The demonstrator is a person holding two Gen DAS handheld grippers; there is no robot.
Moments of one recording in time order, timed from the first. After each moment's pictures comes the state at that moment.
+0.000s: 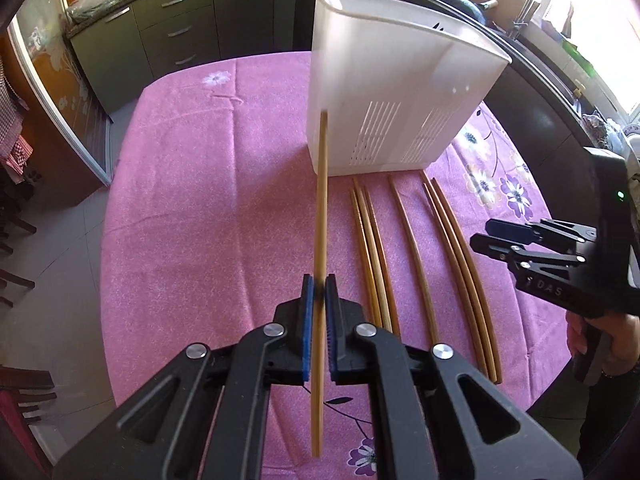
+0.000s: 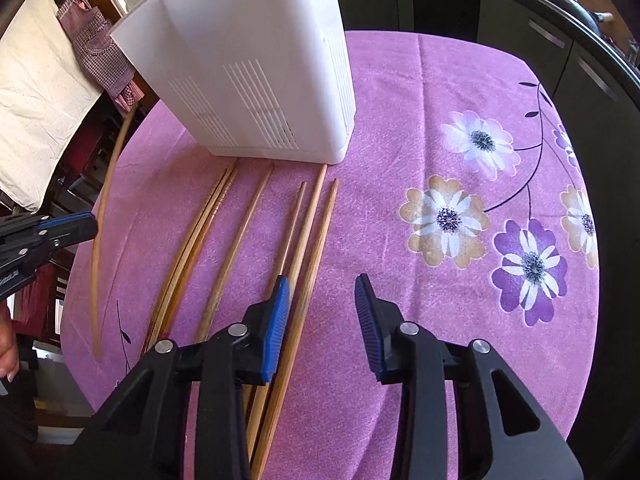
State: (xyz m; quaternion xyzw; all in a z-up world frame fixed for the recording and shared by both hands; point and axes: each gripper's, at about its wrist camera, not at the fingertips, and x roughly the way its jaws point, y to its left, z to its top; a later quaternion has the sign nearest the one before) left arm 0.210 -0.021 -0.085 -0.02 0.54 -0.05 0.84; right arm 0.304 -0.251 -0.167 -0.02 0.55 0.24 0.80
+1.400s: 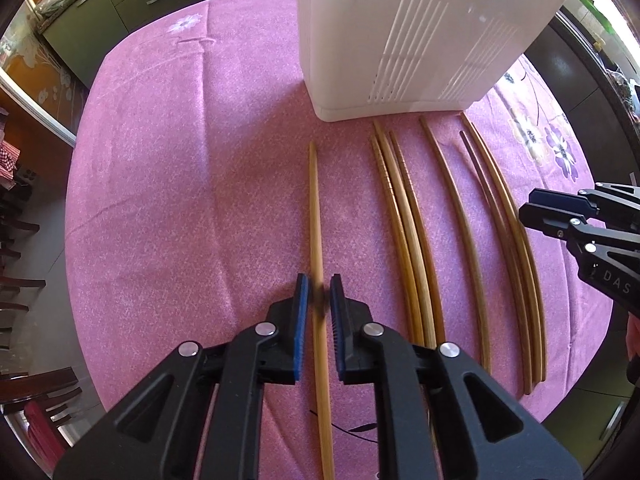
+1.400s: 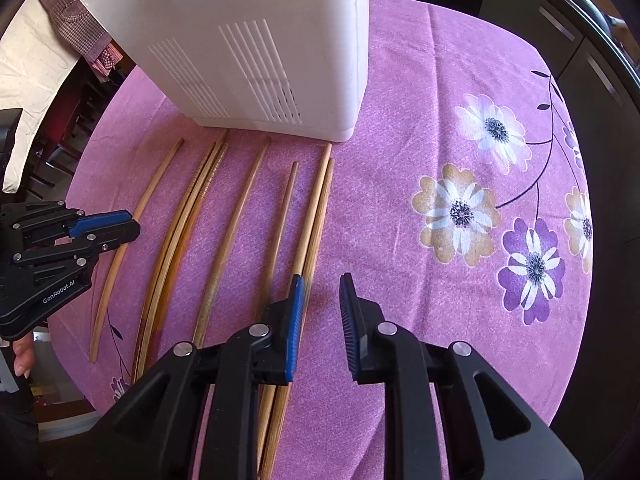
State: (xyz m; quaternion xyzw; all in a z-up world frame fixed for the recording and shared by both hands) left arm 0.248 -0.030 -0.144 0.03 0.63 -0.05 0.78; right arm 0.313 -0.207 -0.175 -0.08 0.61 0.21 0.76
